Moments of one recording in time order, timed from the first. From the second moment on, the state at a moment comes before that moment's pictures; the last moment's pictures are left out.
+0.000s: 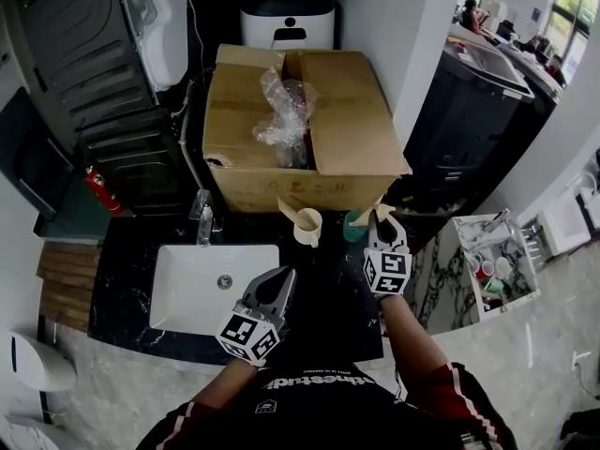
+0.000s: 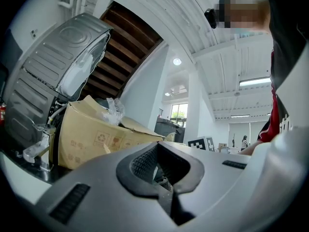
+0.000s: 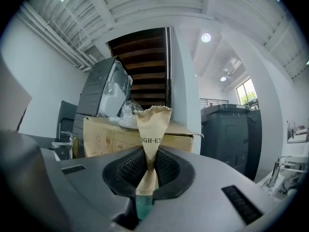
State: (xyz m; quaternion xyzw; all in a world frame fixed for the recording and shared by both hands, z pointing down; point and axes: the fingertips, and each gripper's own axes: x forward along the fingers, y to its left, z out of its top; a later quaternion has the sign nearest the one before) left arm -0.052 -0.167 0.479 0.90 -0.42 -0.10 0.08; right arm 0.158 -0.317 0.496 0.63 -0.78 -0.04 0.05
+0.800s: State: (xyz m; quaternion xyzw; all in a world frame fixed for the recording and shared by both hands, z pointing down) left arm -0.054 -0.163 0.479 0.89 -0.43 -0.11 0.08; right arm 0.131 -0.253 0.484 0.59 -0.81 -0.04 0.03
